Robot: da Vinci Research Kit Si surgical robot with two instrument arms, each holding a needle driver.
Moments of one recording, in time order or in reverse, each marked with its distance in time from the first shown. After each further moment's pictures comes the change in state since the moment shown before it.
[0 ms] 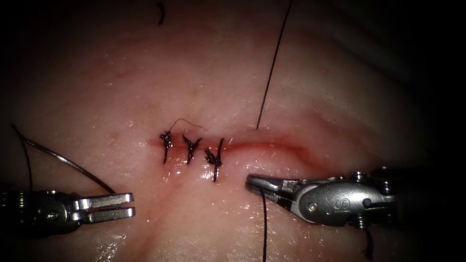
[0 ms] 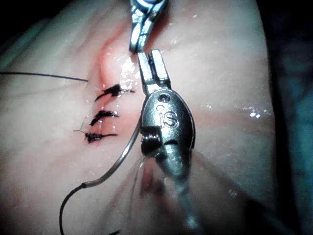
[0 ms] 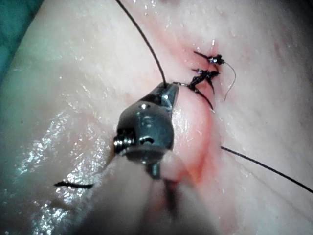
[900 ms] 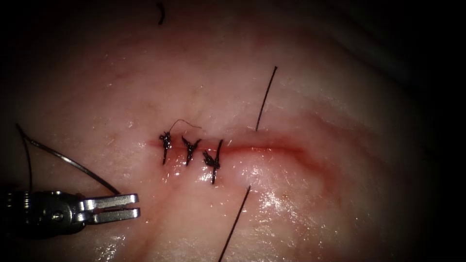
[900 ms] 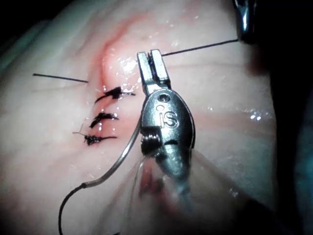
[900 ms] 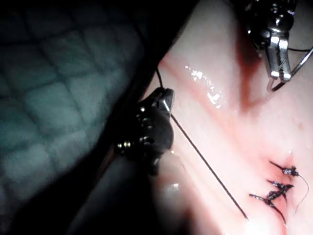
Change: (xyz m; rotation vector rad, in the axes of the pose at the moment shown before) right arm 0.012 -0.013 0.001 0.172 0.009 -0.074; left arm 0.000 0.000 0.000 -0.002 -0.002 0.003
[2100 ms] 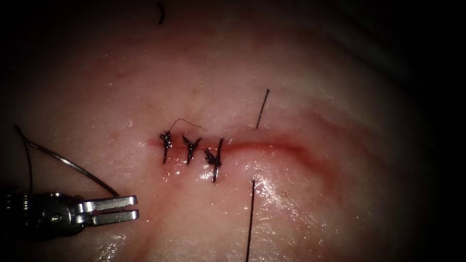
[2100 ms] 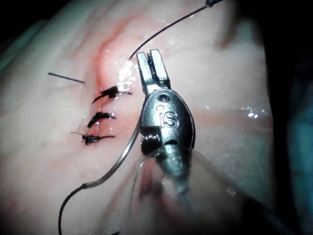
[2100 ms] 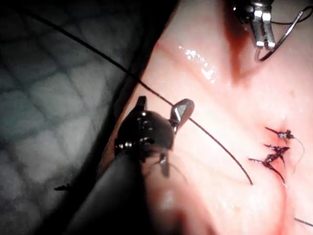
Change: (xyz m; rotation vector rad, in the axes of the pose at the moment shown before) right arm -0.002 0.003 -0.007 -0.227 -0.014 0.138; left arm 0.000 0.000 0.000 0.000 0.001 0.009
